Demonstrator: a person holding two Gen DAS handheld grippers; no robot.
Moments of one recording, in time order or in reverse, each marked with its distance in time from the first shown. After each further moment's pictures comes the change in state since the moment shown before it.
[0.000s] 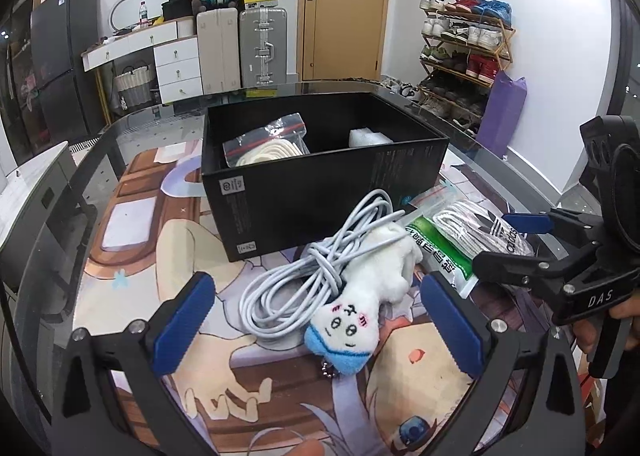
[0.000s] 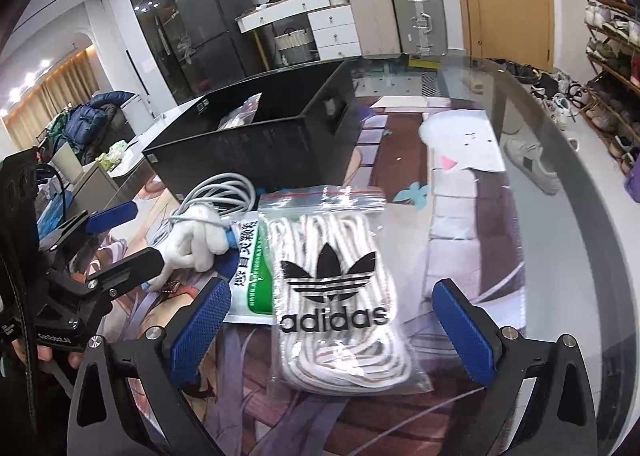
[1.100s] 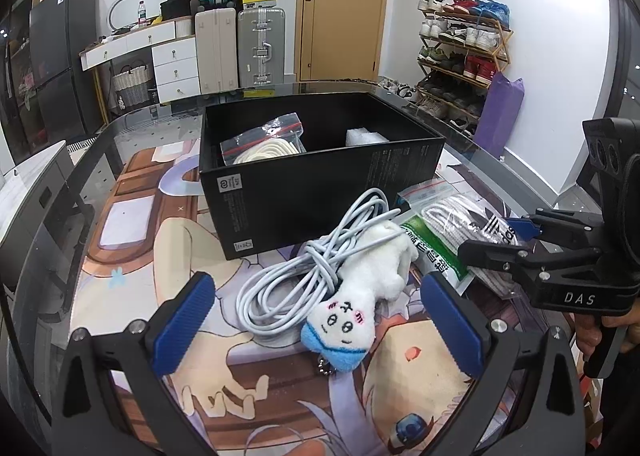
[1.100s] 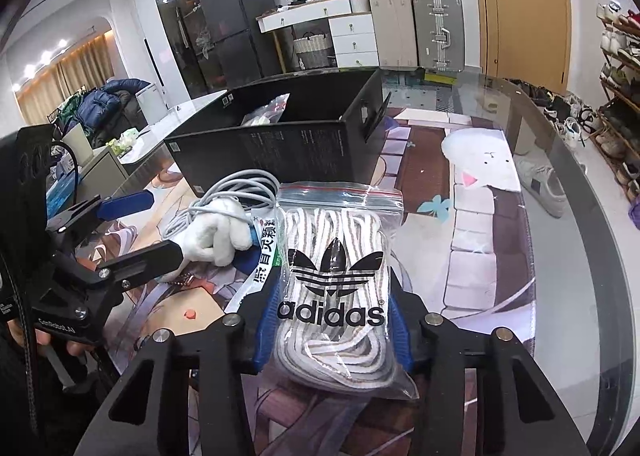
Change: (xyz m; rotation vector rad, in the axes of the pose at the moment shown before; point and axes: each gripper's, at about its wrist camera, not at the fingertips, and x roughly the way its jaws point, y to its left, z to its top) left arm -0.002 -0.001 0.000 0.003 -0.003 -0.011; right arm -0.005 0.013 0.000 -0.081 -0.037 0.006
